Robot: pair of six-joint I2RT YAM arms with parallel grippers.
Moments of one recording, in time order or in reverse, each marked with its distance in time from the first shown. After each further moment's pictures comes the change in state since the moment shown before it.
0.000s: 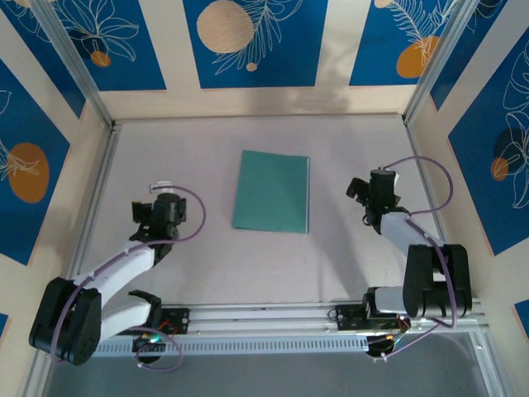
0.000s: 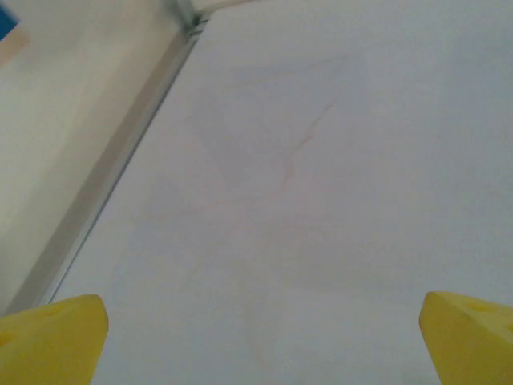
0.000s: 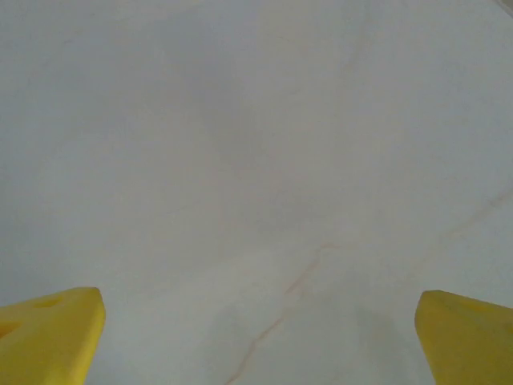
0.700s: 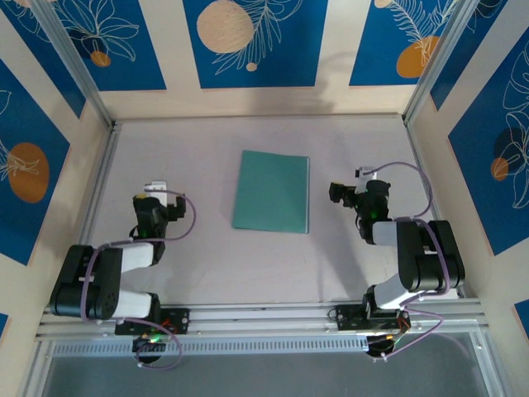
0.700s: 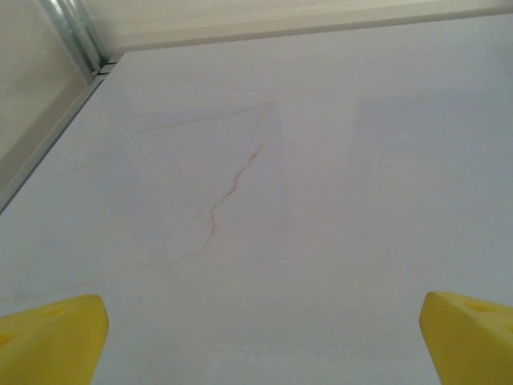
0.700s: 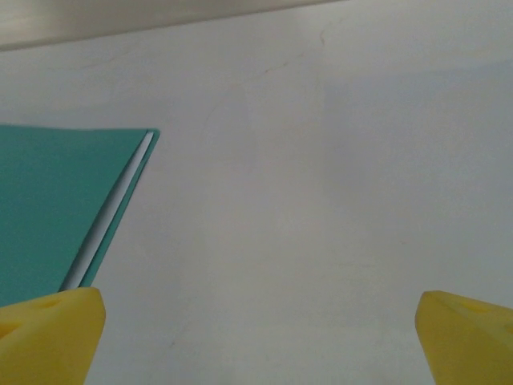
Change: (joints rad) left arm 0.214 0.289 -0.107 0.633 0.466 0.099; right arm 0.039 0.166 -0.165 0.605 -0.319 -0.259
